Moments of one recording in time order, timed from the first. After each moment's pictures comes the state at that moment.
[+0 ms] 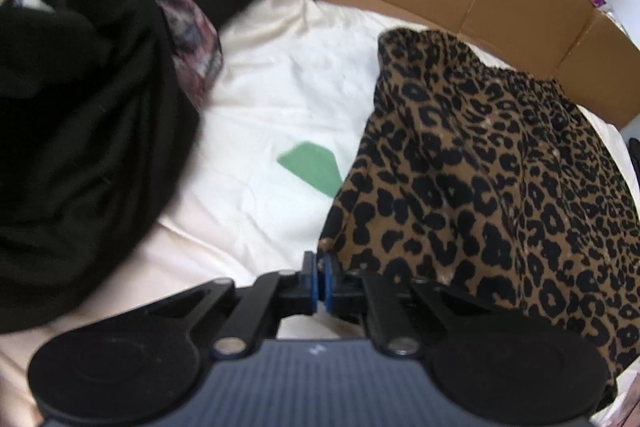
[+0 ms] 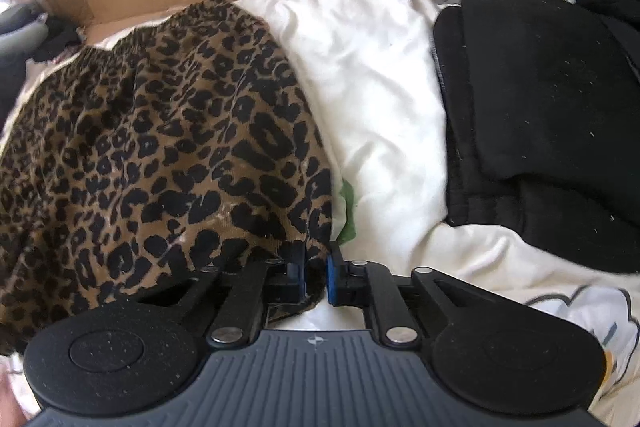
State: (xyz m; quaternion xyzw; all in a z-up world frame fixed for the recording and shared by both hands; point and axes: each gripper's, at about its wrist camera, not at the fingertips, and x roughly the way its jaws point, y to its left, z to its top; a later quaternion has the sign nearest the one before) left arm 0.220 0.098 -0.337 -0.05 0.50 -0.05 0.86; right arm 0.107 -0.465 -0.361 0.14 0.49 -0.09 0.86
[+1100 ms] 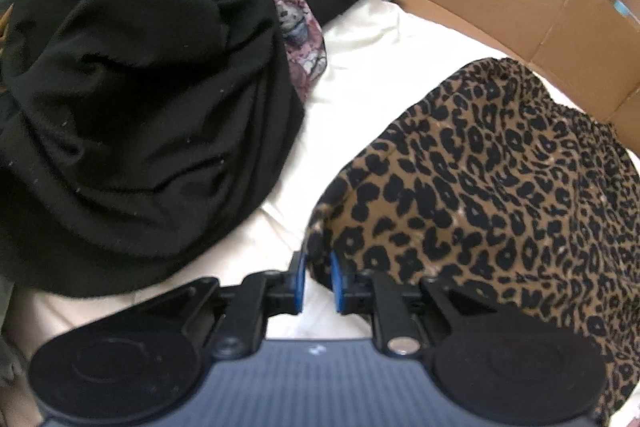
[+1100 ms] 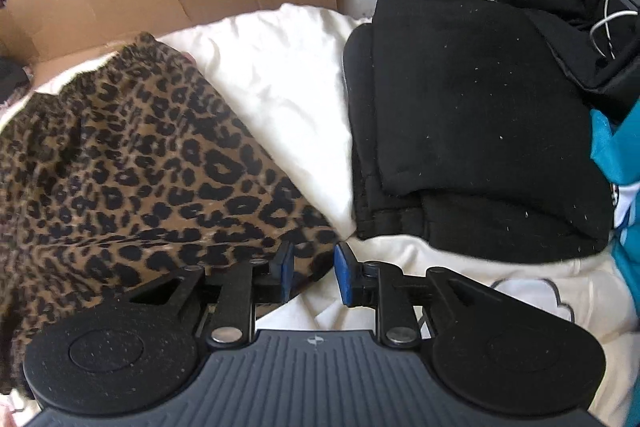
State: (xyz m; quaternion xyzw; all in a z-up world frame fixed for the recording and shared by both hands) left arm 0.206 0.128 -0.316 -0.09 0.52 0.05 0.85; right arm 0.095 -0.487 -0.319 0.16 0.49 -0.18 0.84
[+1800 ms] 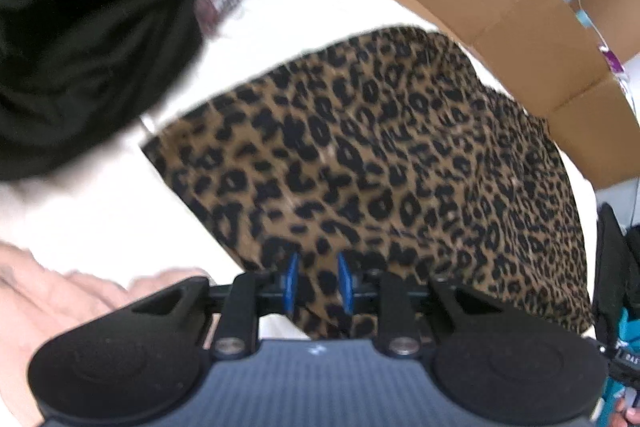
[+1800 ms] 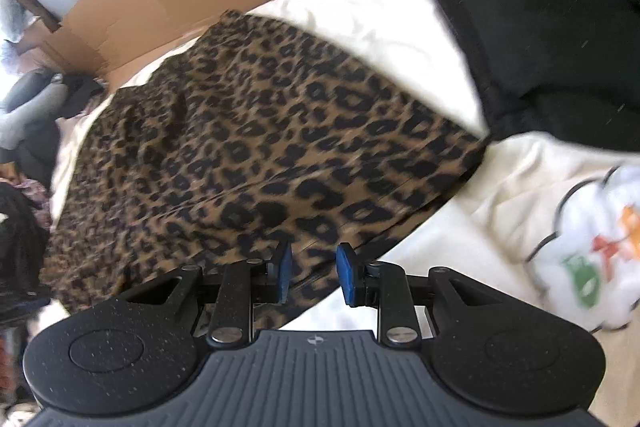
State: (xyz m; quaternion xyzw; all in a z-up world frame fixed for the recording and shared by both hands) left arm 0.190 0.068 -0.319 -0.20 0.56 -0.01 0.81; right arm 0.080 -0.425 -0.328 0.29 0.48 -0.08 0.82
